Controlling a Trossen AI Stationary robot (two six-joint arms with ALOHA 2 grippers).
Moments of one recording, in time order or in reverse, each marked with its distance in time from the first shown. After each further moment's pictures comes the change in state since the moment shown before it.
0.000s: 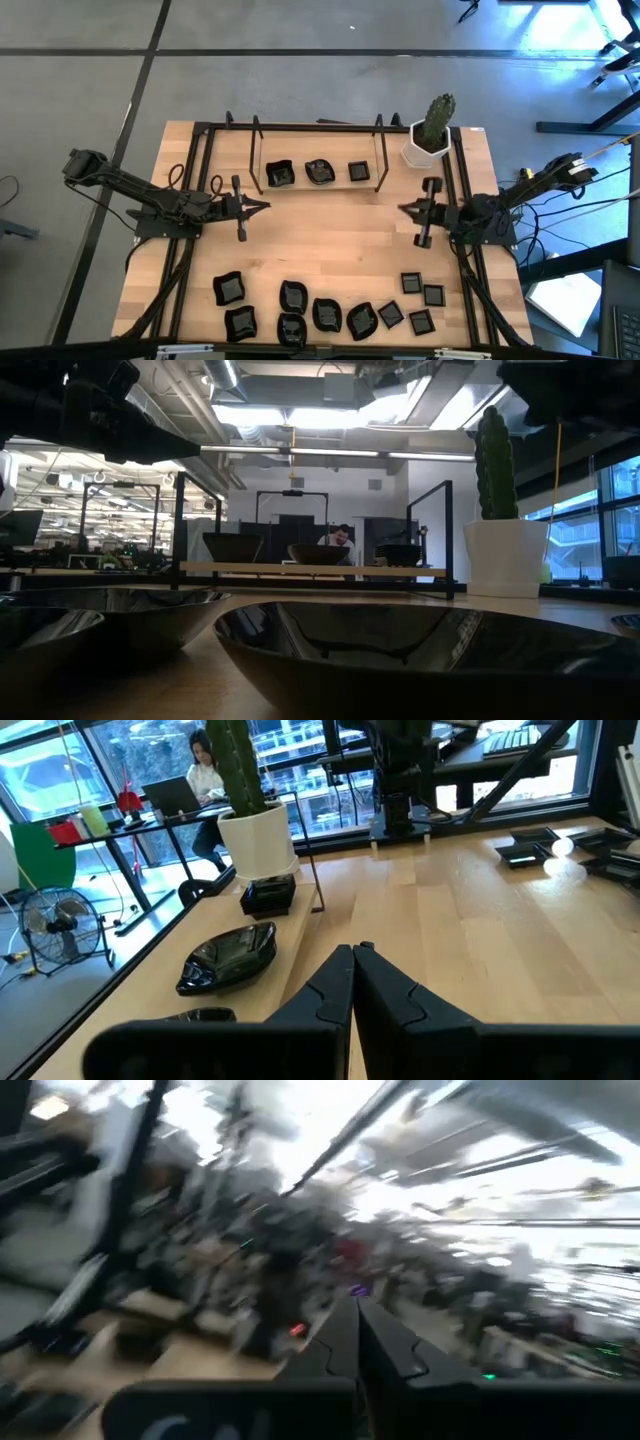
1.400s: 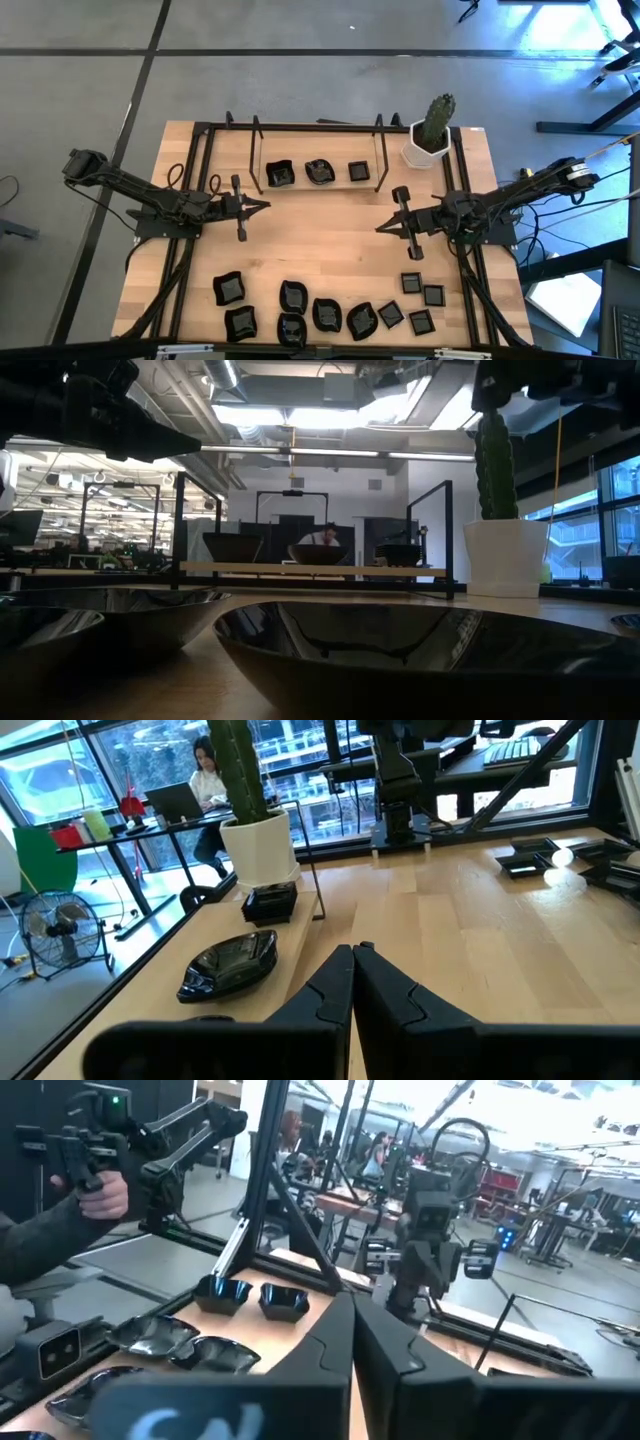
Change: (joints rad) left arm 0.000 0.000 0.000 0.022 -0.001 0.001; right arm -0.127 0.163 0.289 -0.402 -0.412 0.251
